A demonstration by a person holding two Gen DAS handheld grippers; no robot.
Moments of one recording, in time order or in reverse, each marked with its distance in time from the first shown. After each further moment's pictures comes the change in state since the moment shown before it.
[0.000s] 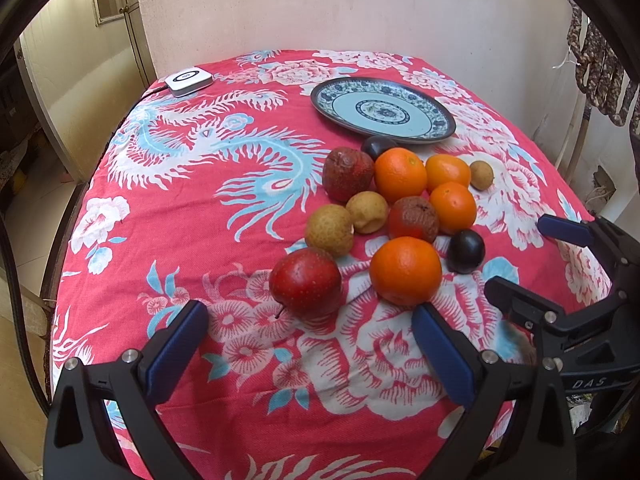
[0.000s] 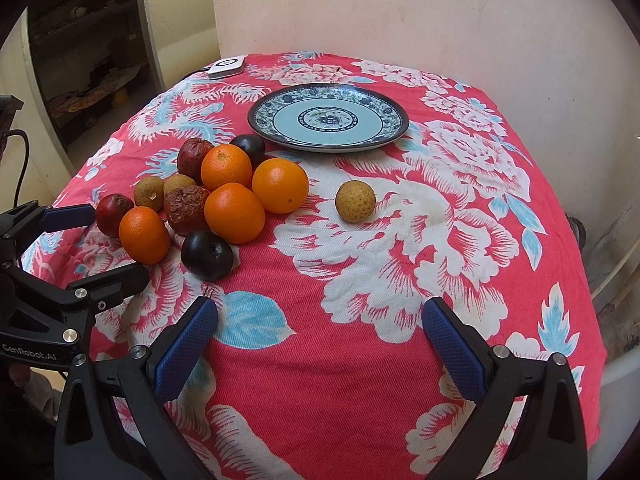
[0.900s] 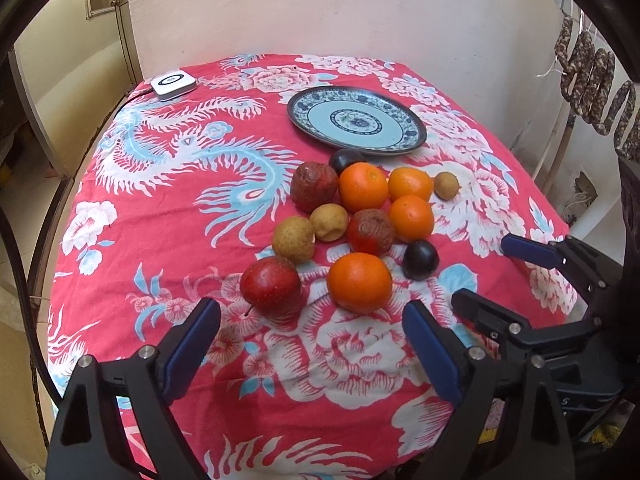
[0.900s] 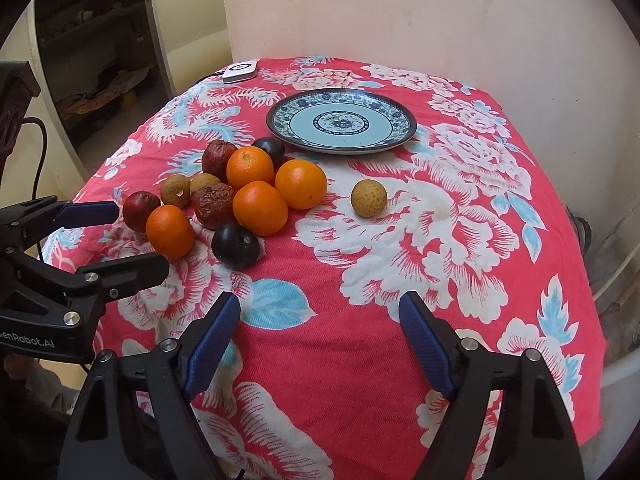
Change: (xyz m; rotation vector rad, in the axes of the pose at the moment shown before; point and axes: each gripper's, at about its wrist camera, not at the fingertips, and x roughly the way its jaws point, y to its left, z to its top) left arm -0.017 -0.009 0.012 -0.013 0.012 -0.080; right arm -0.018 0.006 -0.005 -0.001 -0.007 0.038
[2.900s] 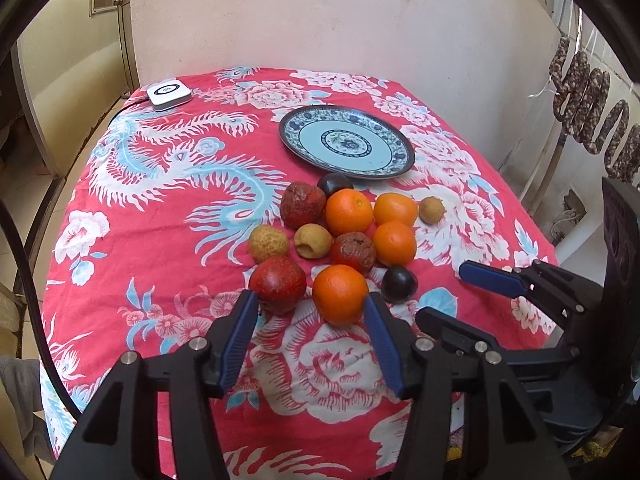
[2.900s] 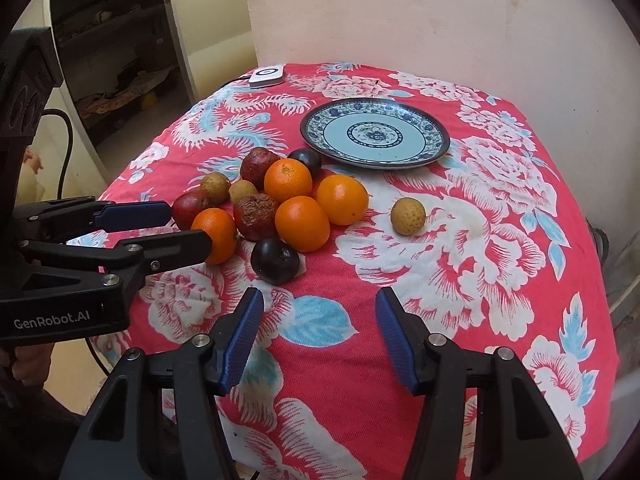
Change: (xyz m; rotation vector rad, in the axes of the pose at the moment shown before) left arm -0.006 -0.002 0.007 -0.028 -0.045 -0.041; right arm 0.003 0.011 0.008 -0.014 -0.012 0.073
